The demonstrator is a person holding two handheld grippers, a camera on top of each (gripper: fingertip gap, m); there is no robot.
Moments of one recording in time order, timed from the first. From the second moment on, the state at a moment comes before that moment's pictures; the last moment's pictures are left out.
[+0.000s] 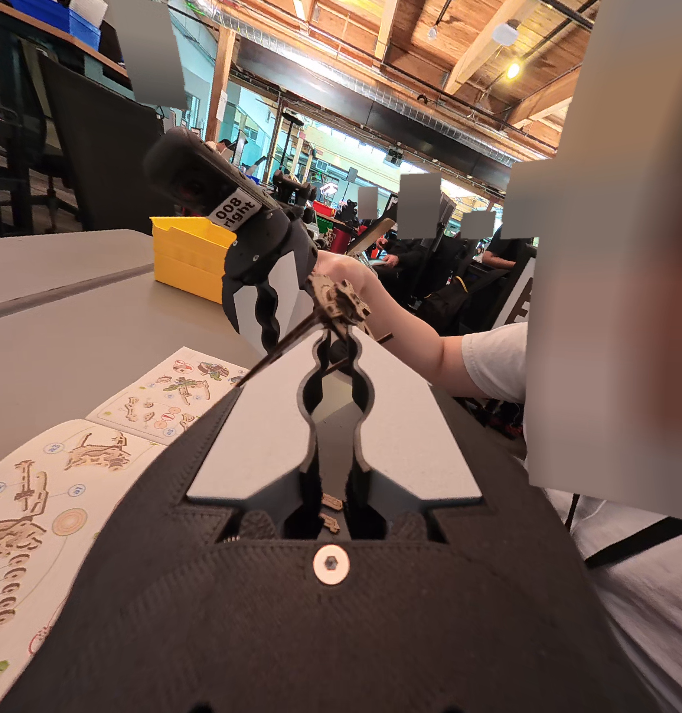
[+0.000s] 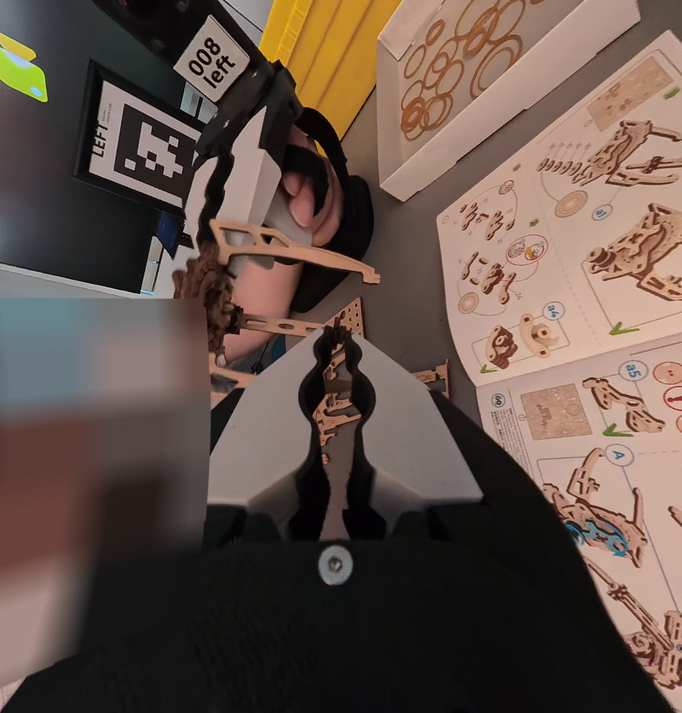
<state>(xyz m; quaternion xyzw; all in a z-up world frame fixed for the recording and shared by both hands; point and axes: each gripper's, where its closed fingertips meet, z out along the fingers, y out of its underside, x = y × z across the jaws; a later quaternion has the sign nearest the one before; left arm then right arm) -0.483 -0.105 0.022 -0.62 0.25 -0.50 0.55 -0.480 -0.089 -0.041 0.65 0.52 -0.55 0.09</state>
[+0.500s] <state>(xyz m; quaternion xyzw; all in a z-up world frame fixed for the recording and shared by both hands) -0.501 -0.099 0.034 -0.60 0.20 -0.50 0.58 -0.476 -0.072 -0.044 0.67 0.50 -0.54 0.08</state>
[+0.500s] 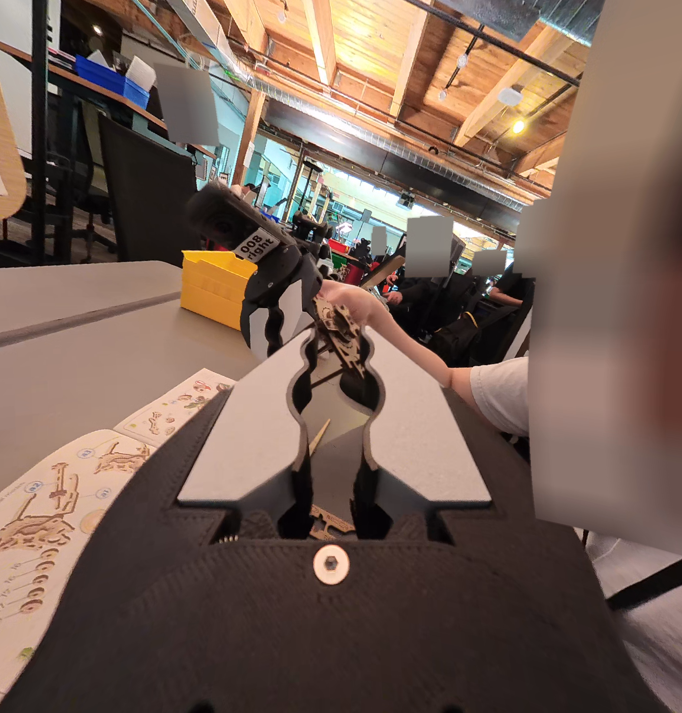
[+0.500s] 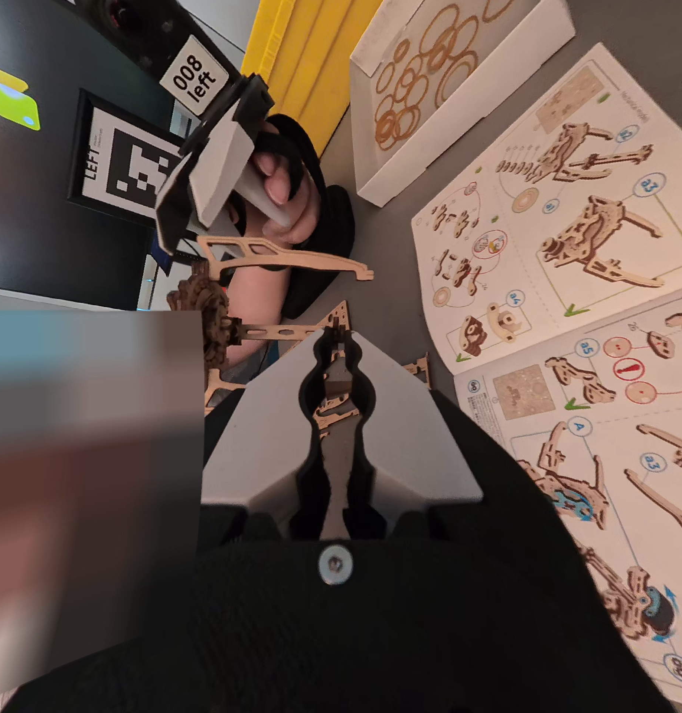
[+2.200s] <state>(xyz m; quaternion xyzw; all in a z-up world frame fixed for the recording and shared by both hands) -0.490 -0.109 0.050 -0.57 0.30 -0.28 0.71 -0.486 -0.041 -0.032 0.68 0.45 -0.58 0.01</state>
